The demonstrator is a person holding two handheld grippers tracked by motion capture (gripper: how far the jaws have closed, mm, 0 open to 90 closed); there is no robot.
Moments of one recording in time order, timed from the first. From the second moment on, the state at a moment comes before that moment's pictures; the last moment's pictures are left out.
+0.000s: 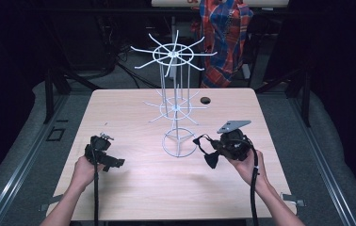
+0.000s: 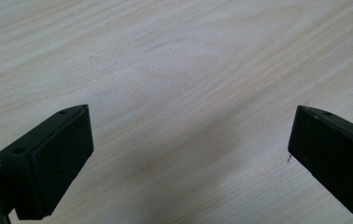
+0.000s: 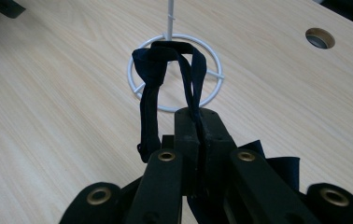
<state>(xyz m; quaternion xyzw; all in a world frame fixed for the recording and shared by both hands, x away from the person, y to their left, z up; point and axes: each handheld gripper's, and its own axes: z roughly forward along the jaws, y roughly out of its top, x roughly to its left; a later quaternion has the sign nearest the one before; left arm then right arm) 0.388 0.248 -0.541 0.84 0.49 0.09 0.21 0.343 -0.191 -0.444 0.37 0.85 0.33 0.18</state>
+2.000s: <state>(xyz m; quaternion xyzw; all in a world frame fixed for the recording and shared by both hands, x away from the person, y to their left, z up) 0.389 0.244 -0.541 0.84 0.49 0.09 0.21 0.334 -0.182 -0.390 0.33 0.84 0.40 0.17</state>
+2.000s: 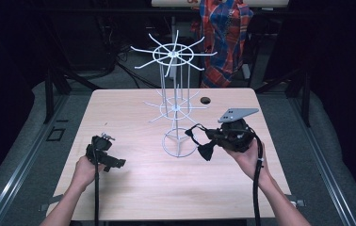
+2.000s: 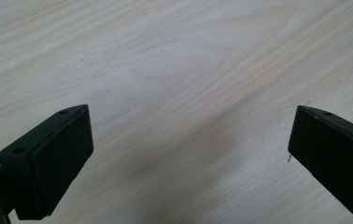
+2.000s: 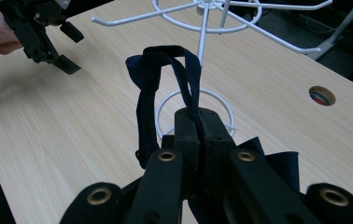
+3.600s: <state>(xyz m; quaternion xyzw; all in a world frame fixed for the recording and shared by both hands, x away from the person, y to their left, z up) 0.389 0.243 -0.541 0.85 0.48 0.09 0.21 0.369 -0.174 -0.411 0.35 0.83 0.40 0.14</state>
